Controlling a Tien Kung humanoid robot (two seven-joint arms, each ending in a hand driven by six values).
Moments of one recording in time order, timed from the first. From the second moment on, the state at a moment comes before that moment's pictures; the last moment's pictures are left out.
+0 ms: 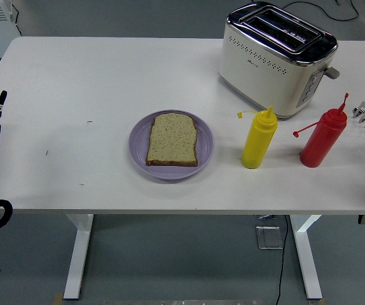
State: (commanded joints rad) left arm -0.11 0.01 -1.82 -1.42 0.49 0.05 -0.01; right arm -0.08 -0.34 1.49 1.40 -1.13 -0.17 0.34
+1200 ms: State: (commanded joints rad) left arm -0.11 0.01 -1.82 -1.42 0.49 0.05 -0.01; right arm 0.11 -0.28 1.22 1.26 -1.15 -0.26 0.35
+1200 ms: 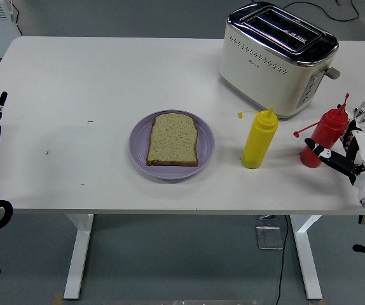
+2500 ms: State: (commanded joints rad) left arm -0.11 0.01 -1.83 -1.41 0.49 0.04 -0.01; right arm 0.27 -0.22 1.03 1.10 -0.88 -0.42 0.48
